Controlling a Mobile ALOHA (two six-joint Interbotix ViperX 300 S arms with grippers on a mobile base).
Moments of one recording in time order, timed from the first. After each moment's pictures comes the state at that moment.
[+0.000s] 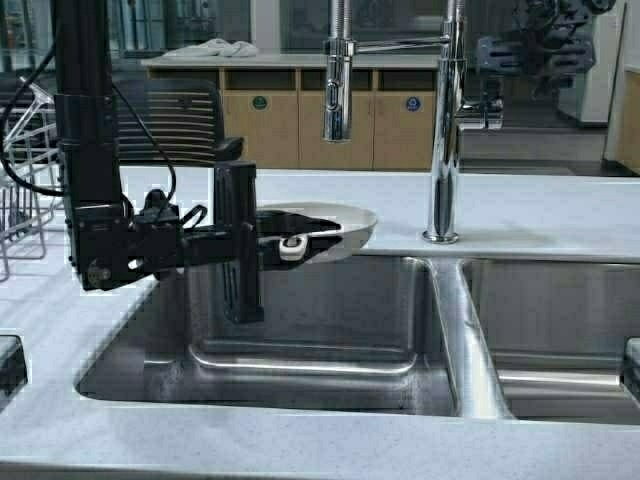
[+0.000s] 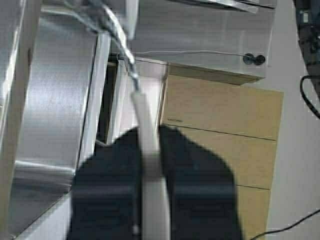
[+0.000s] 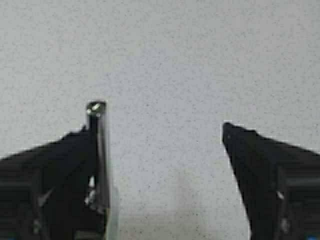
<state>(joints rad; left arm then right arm) -0.49 0.71 0.91 0.58 -1.63 -1.65 0.00 0.48 -0.01 -0.09 0.04 0.09</state>
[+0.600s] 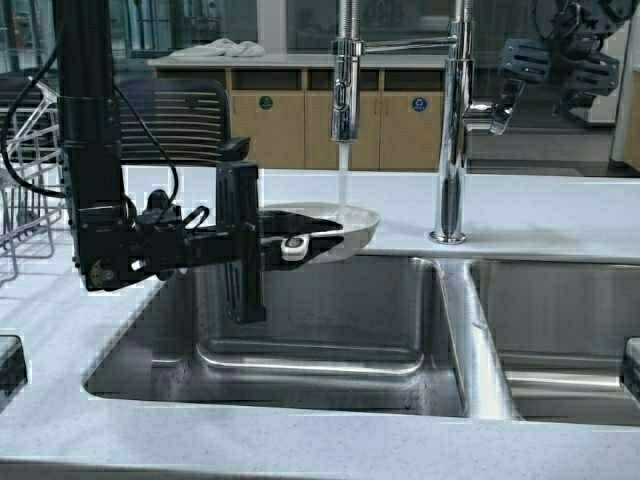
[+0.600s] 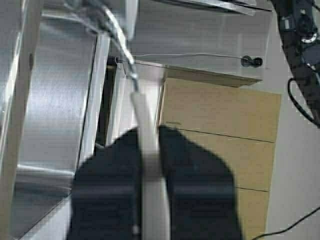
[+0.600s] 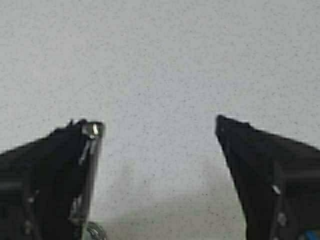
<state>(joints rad) -0.49 0.72 0.89 0.58 -1.63 -1.65 -0.09 0.48 0.03 -0.03 0.05 0.20</state>
